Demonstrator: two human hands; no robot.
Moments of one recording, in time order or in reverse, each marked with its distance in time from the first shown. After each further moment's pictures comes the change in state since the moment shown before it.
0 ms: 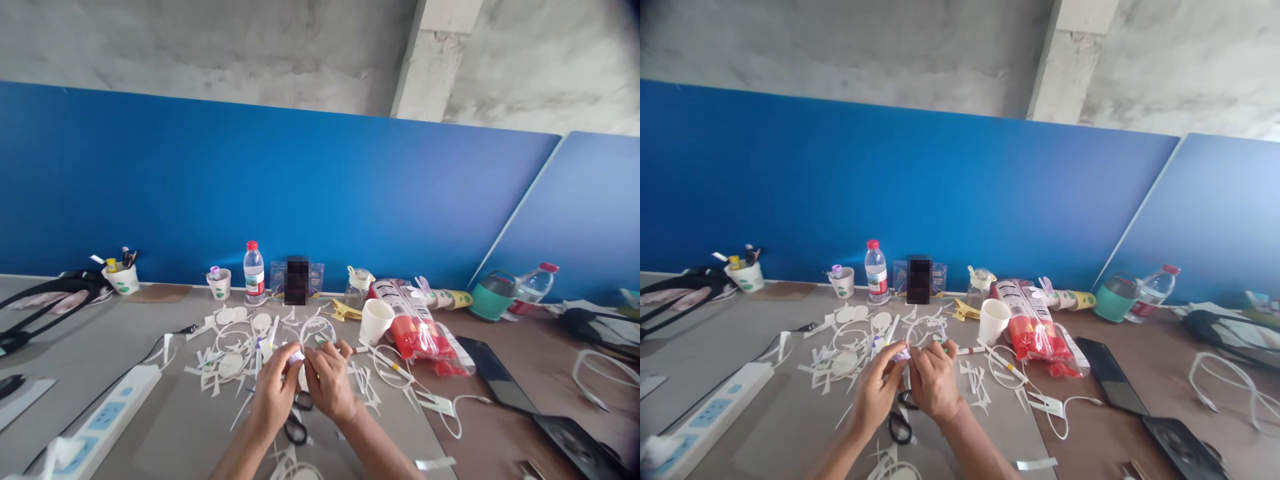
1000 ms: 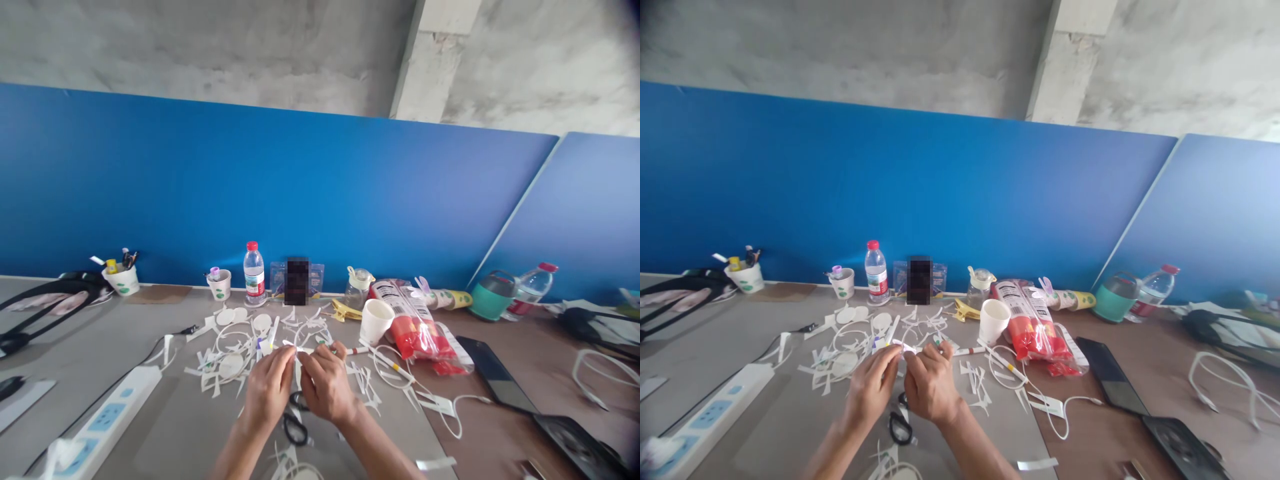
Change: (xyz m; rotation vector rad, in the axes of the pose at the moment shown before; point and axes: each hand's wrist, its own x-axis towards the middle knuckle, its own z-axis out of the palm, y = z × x) left_hand 0.010 -0.003 -0.012 0.583 0.122 0.650; right_hand 0.000 -0.003 0.002 -0.017 -0.053 -0.050
